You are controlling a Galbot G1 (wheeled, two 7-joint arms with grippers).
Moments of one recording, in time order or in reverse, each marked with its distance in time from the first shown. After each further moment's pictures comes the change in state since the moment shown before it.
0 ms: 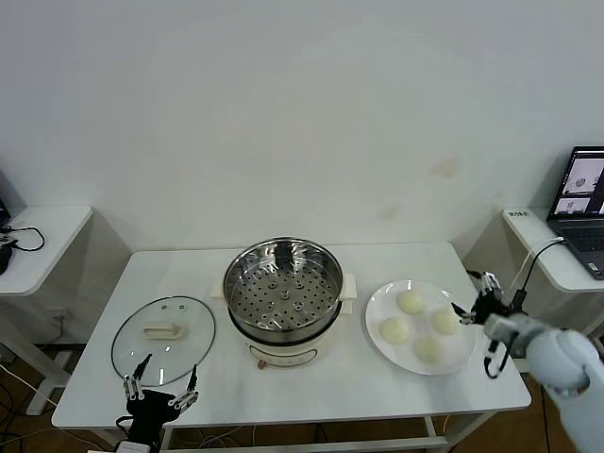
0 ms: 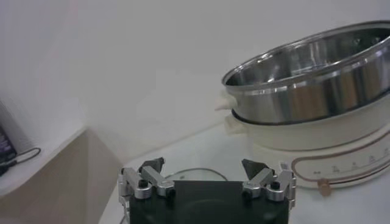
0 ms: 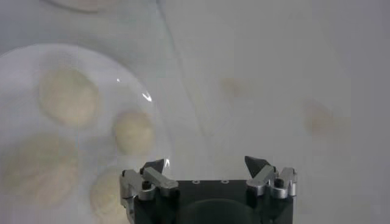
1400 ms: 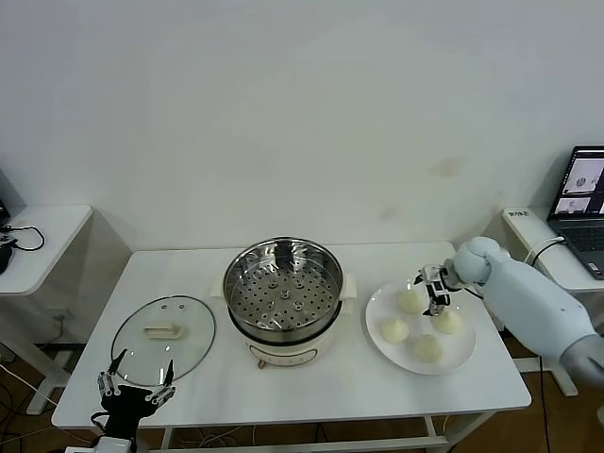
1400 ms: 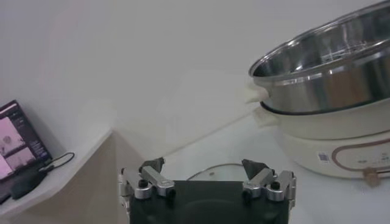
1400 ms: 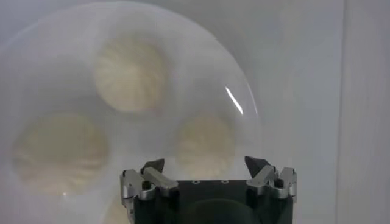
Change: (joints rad) left arm -0.003 0.001 -0.093 0.000 0.029 0.009 0.013; right arm 0.857 0.236 -0.901 -0.718 -0.003 0.145 -0.467
